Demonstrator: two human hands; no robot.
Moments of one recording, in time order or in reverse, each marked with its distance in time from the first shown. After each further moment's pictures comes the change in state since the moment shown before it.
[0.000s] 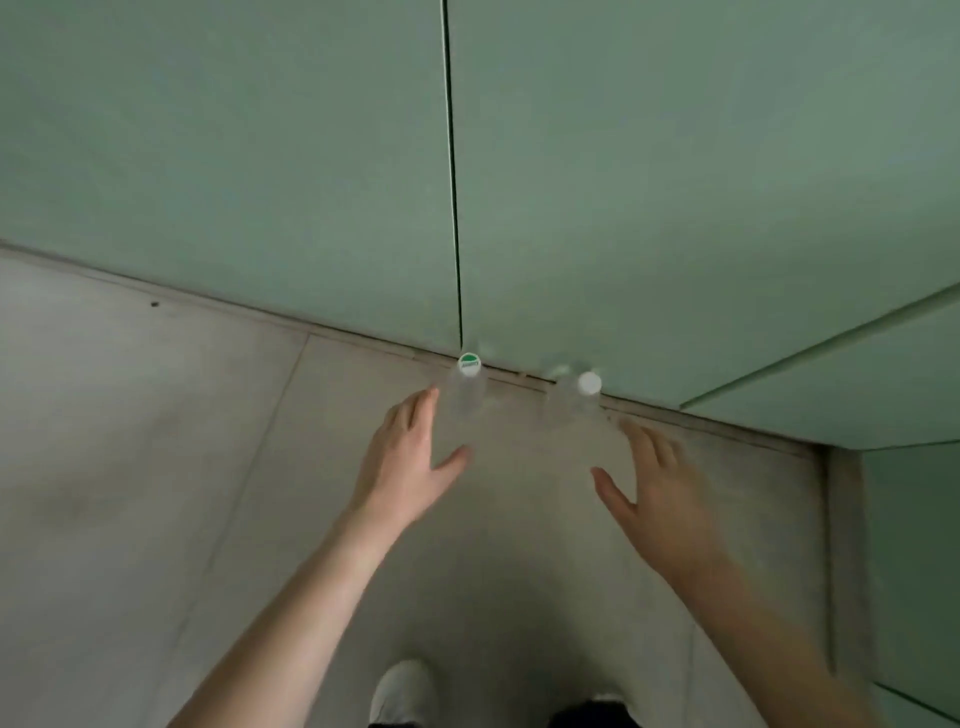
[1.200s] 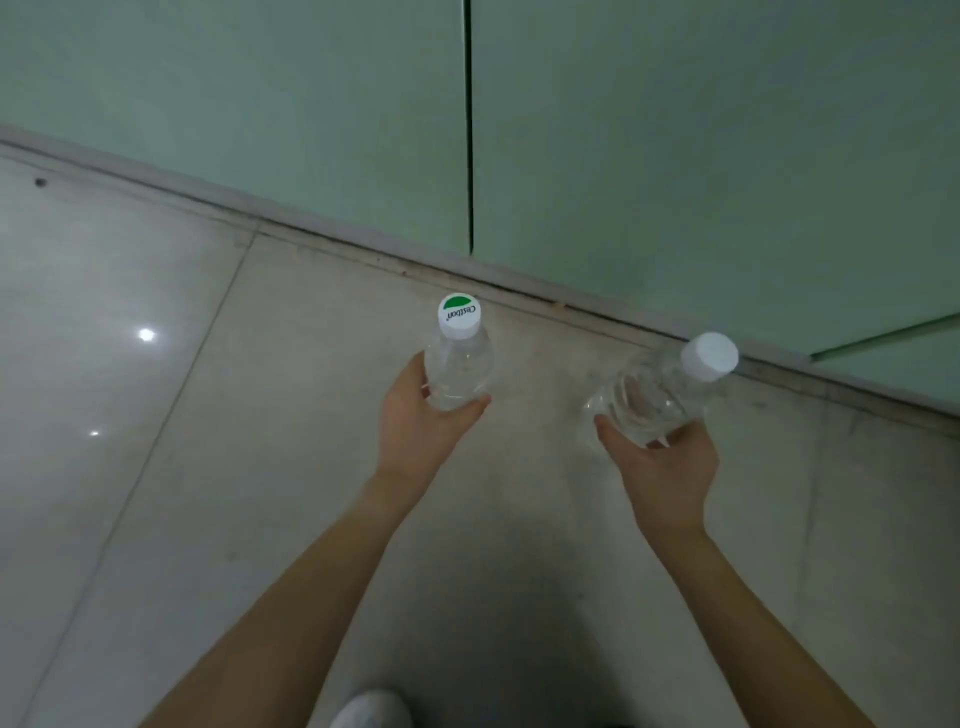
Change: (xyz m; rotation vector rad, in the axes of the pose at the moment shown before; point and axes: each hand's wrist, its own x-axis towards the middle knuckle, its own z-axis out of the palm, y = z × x) left_hand 0.063 -0.083 0.191 -0.663 0.261 -0.316; right_hand 0.073 0.038 0.209 0.931 0.330 0.432
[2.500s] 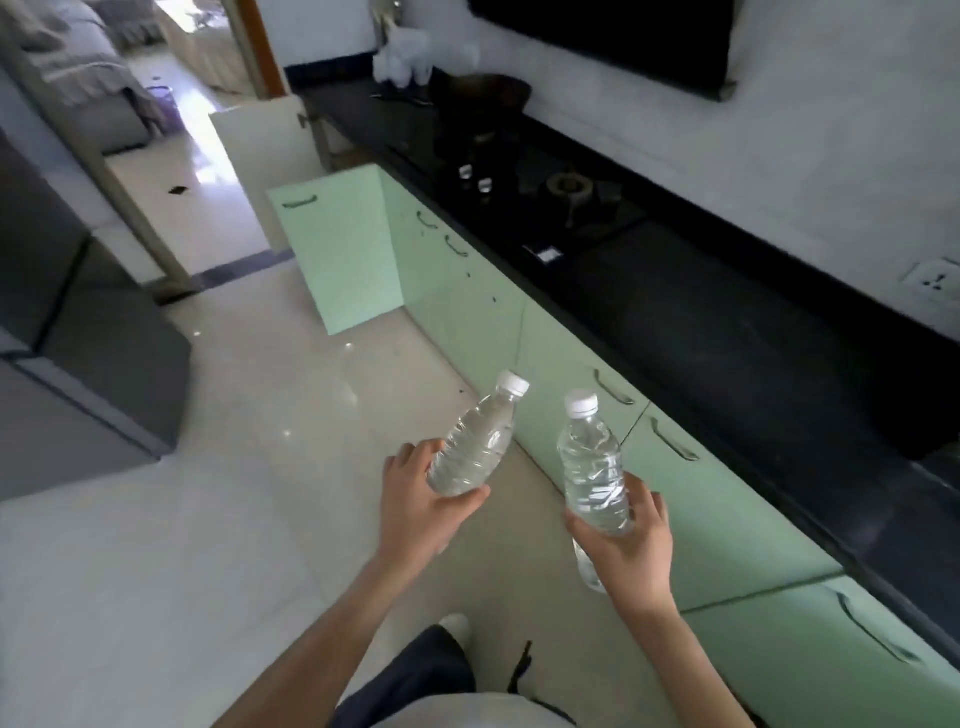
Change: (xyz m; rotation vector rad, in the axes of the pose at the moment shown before) left_hand -0.472 0.594 -0.491 0.086 0.689 0.019; right_hand -0.390 -0.700 -0.321 -0.192 -0.700 -0.600
